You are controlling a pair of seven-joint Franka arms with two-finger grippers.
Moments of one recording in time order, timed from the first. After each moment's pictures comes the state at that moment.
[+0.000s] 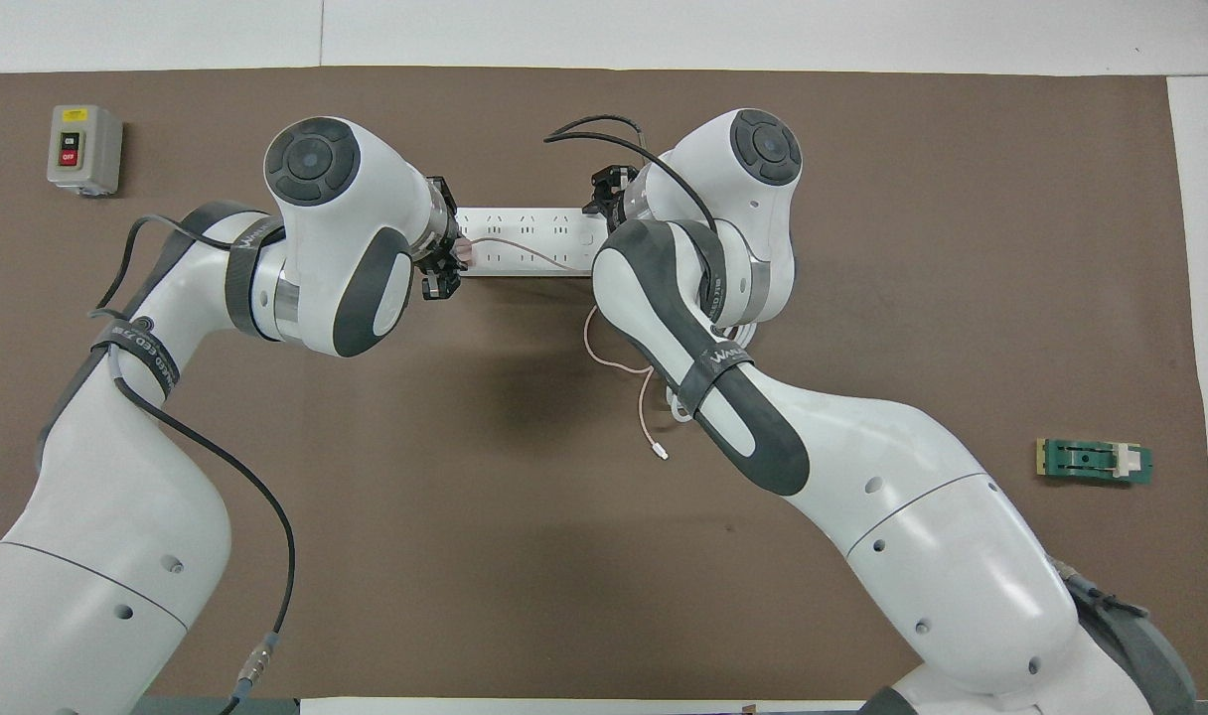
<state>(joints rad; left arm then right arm) -0.37 0.51 -0.04 -1.62 -0.05 2.25 -1.91 0.45 0.82 -0.03 -1.25 0.50 2.23 1.59</state>
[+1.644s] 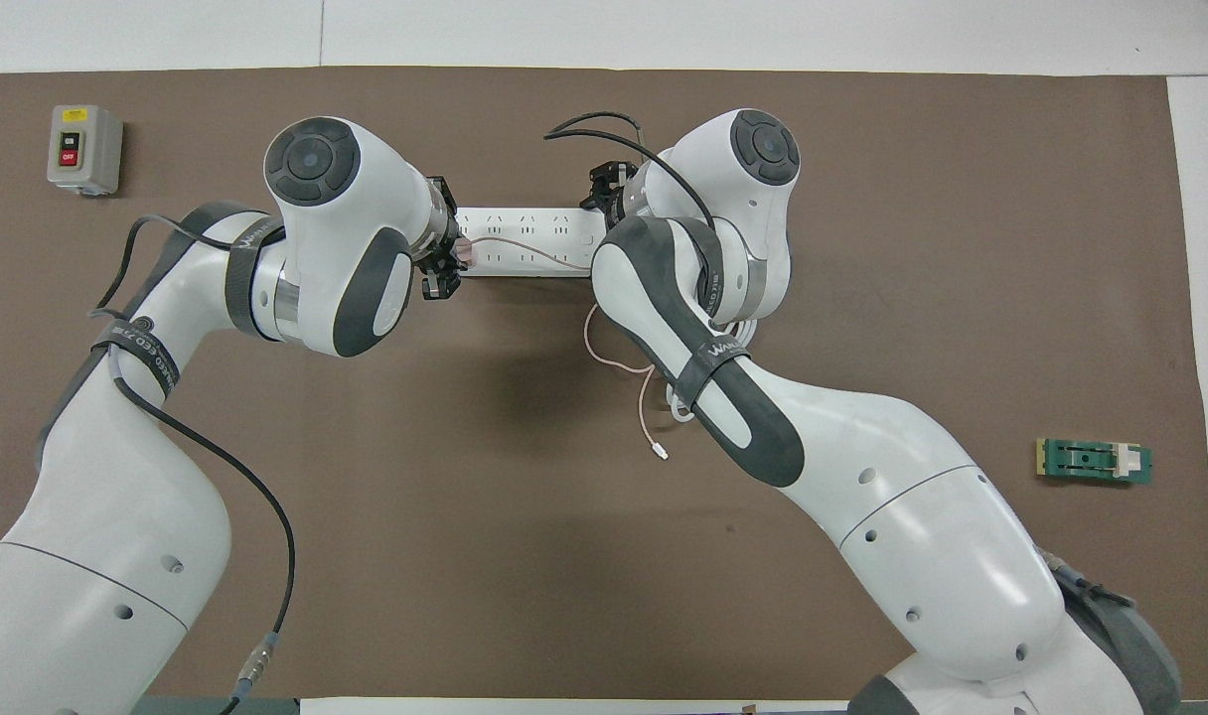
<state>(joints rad) -0.37 0.51 -0.04 -1.62 -0.05 2.25 -1.91 0.45 0.86 -0.03 -1.22 0.52 2.24 1.58</state>
